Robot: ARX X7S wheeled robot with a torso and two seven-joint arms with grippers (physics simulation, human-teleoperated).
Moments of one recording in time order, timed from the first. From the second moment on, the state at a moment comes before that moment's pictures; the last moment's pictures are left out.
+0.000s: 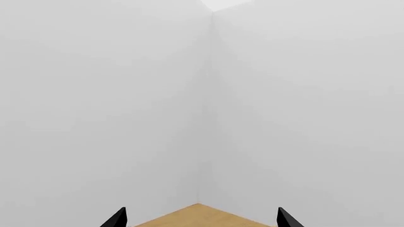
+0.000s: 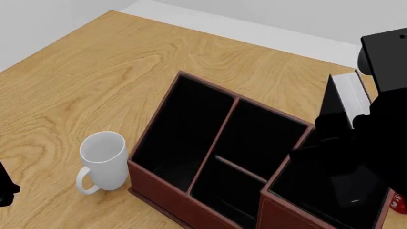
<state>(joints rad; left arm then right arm) -0.07 -0.40 0.01 0.55 -0.38 -0.14 -0.39 1.36 0.93 -0.62 -0.12 2.05 1.29 1.13</state>
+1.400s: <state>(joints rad) -0.08 -0.40 0.05 0.52 -0.35 -0.13 -0.41 1.17 0.89 -0.68 -0.02 1.66 1.18 0.78</state>
